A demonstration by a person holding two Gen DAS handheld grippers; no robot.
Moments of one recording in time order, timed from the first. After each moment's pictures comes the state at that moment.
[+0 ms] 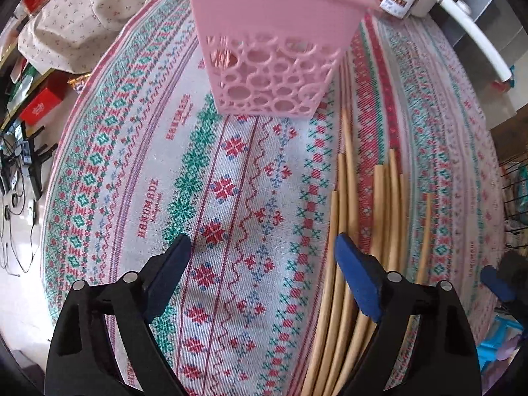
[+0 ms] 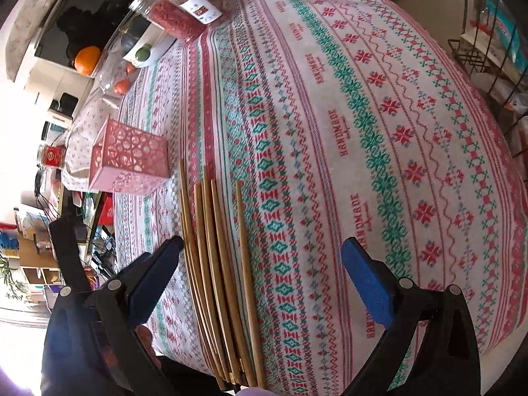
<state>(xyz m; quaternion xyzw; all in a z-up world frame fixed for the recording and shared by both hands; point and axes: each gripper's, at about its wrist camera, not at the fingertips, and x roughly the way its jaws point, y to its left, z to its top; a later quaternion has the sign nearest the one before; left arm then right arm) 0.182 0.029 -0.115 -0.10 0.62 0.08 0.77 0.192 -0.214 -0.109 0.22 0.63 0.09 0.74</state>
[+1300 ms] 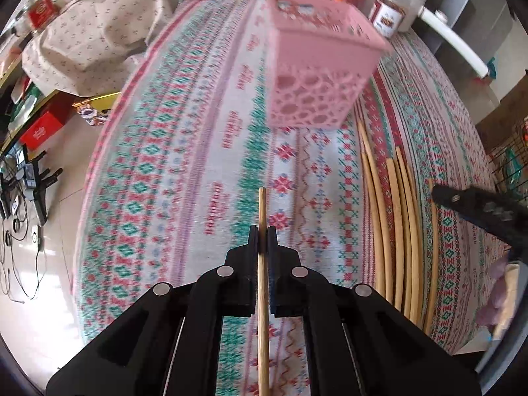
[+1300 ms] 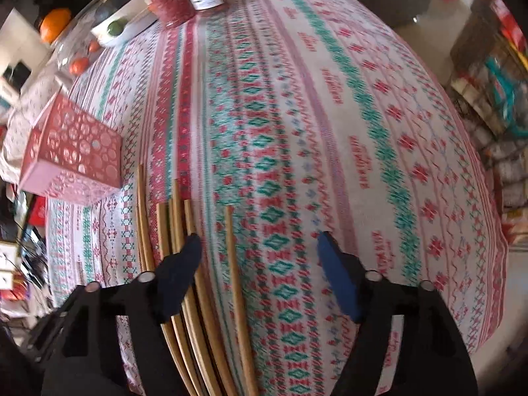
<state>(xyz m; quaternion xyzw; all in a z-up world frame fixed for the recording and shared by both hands) 0.134 0.070 -0.092 -0.07 0.57 0.05 0.82 0.217 -0.140 -0.123 0.09 0.61 0.01 0.79</state>
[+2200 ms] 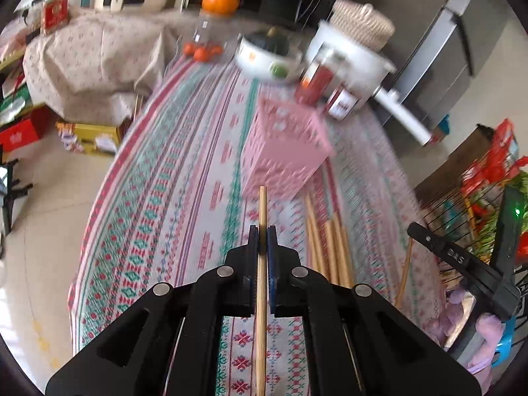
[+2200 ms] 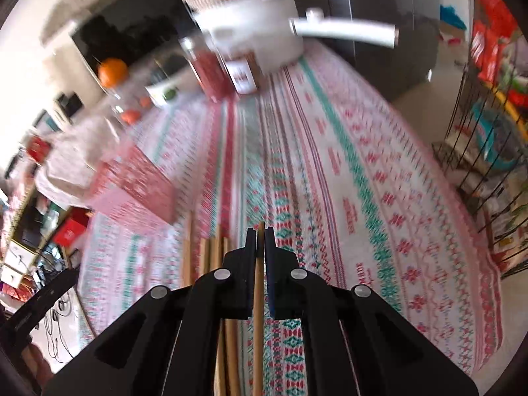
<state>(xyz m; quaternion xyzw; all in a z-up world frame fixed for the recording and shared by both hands) 0.103 0.095 -0.028 -0.16 0.43 -0.03 0.89 0.167 -0.170 -0.061 0.13 0.45 0.07 0.88</state>
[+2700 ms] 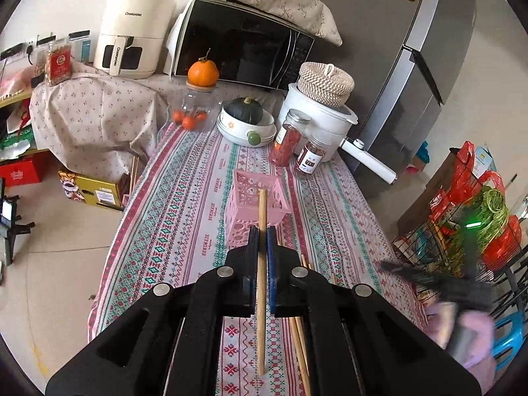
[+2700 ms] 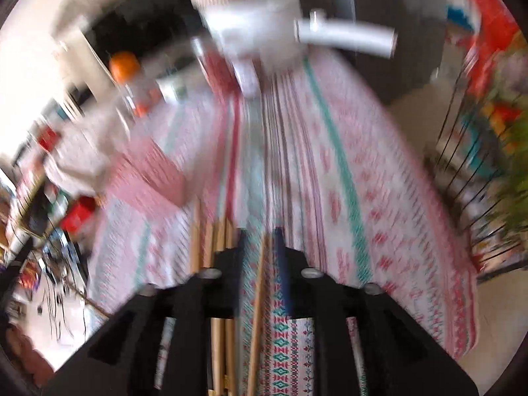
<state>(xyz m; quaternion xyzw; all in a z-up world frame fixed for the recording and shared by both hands) 0.067 0.090 0.036 -0.16 0.33 -0.04 0.93 0.170 -0.177 -0.051 0.10 0.51 0.07 0.85</state>
